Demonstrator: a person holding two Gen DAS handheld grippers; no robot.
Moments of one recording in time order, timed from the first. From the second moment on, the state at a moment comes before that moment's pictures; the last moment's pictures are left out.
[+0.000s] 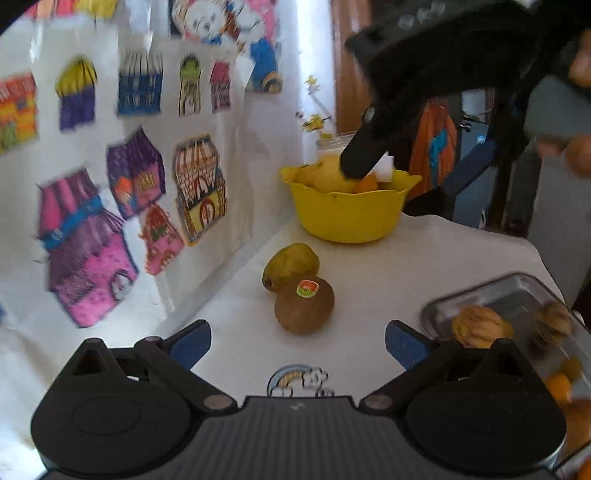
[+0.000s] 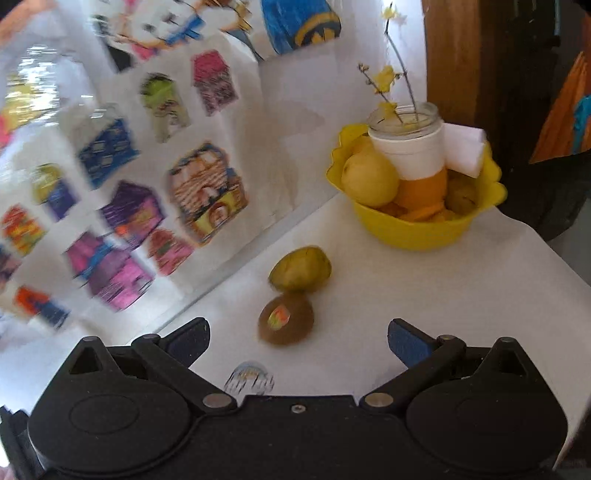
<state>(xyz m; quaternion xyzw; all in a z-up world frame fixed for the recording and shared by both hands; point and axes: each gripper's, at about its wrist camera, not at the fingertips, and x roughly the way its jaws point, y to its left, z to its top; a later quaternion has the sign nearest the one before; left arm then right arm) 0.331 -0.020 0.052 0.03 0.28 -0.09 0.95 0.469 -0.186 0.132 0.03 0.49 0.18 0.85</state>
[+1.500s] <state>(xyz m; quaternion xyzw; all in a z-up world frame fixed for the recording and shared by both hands) 0.424 -0.016 -0.024 -0.13 0.31 -0.10 0.94 0.590 -0.125 0.000 0.01 0.54 0.20 0.82</state>
